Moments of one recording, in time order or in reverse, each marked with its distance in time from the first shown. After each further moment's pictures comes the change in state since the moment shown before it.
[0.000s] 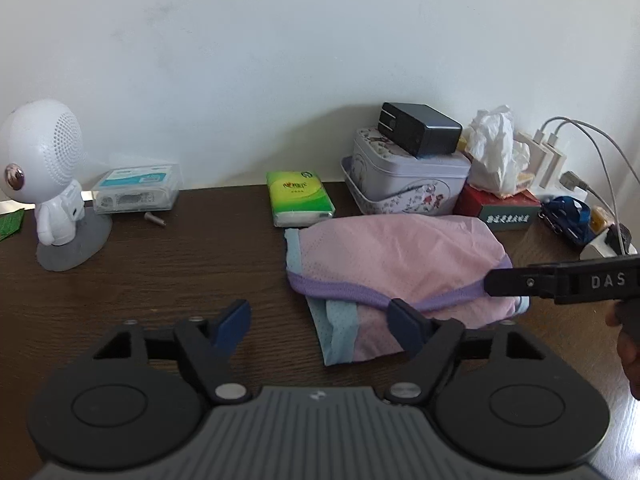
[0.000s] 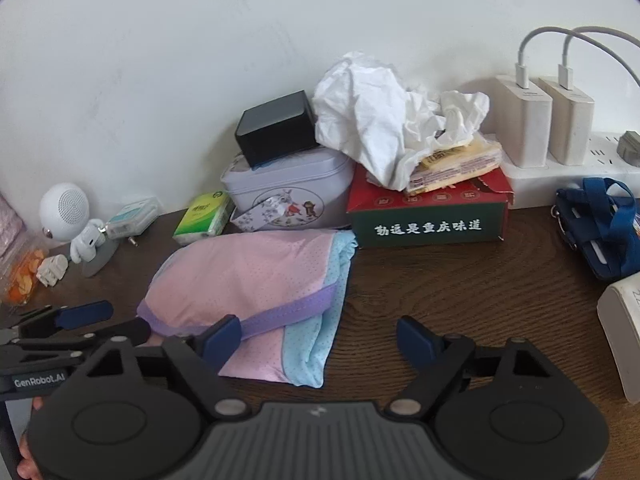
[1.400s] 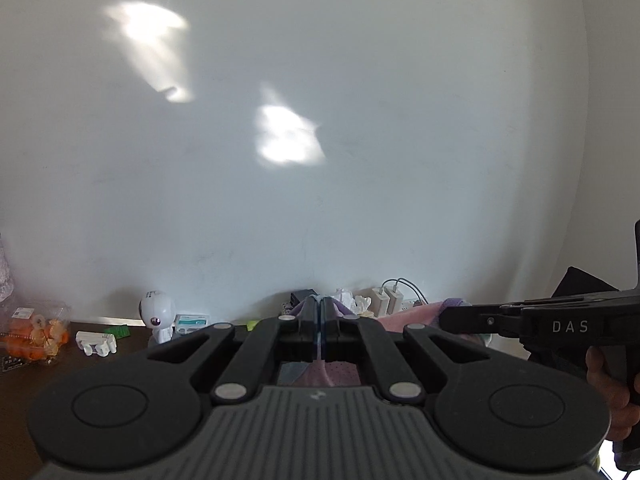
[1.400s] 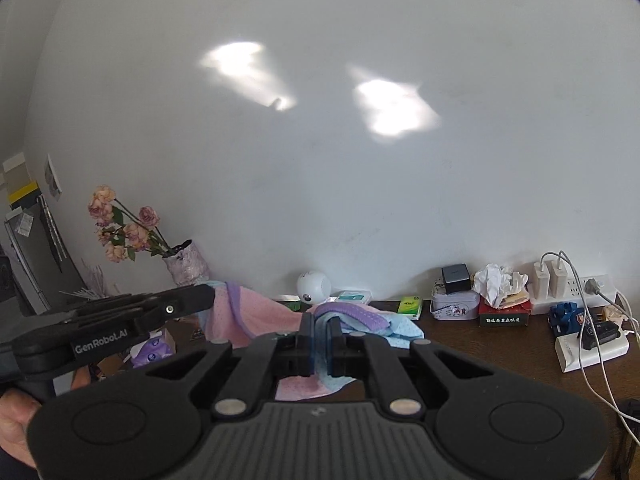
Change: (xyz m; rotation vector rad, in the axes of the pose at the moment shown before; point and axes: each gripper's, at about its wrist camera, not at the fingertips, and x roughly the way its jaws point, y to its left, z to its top) left arm -0.441 -0.116 0.008 0.039 -0.371 -0.019; right arm -0.425 0.165 -0.055 -0.147 -0.291 0.245
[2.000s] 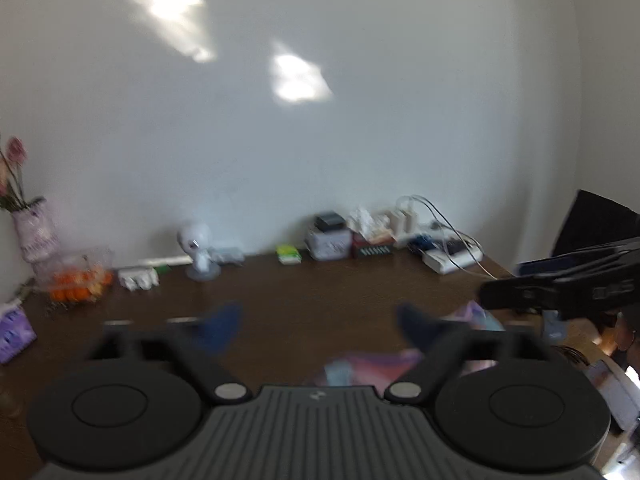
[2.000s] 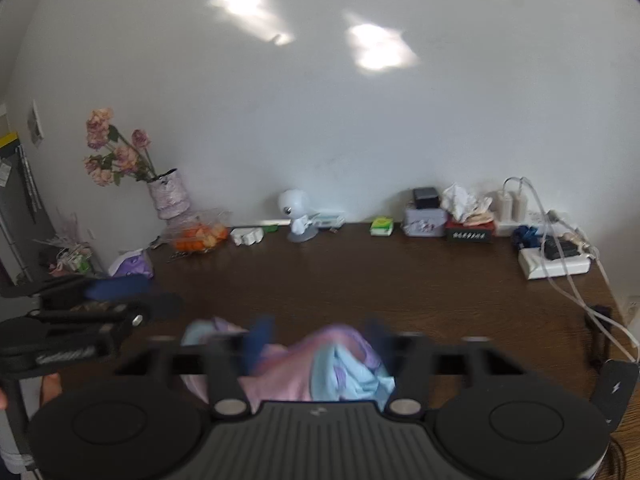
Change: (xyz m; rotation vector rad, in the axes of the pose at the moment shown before) left arm -0.092 -0.010 -0.135 0.094 -0.050 0.152; right arm -0.071 0.030 -0.133 -0.063 0.034 -0.124
